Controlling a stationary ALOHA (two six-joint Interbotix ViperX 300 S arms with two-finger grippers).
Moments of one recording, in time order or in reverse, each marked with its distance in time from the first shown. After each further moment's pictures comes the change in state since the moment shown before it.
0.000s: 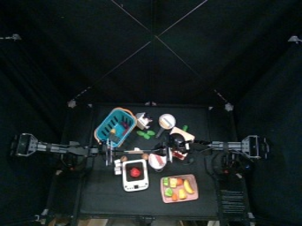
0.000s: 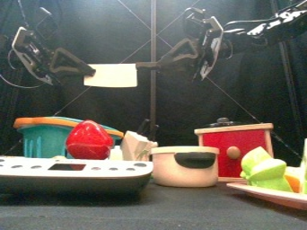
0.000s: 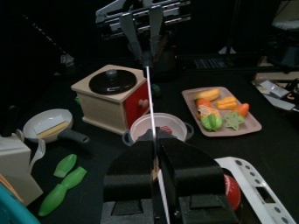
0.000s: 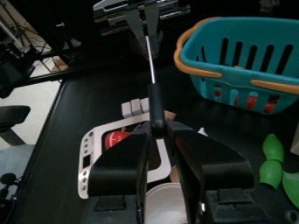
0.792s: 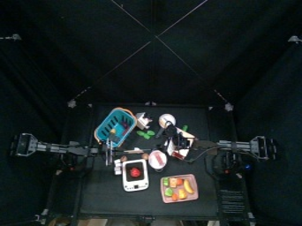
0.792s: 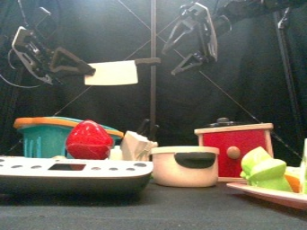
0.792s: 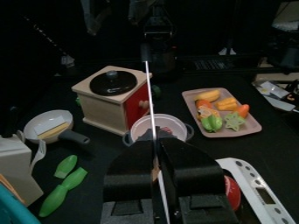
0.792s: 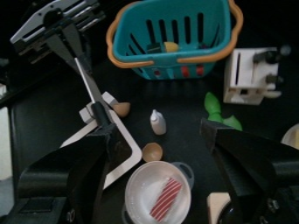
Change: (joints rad) left arm -0.005 -0.002 0.000 0.000 0.000 0.000; right arm 0.095 -0.112 -0.213 0.373 0.658 -0.169
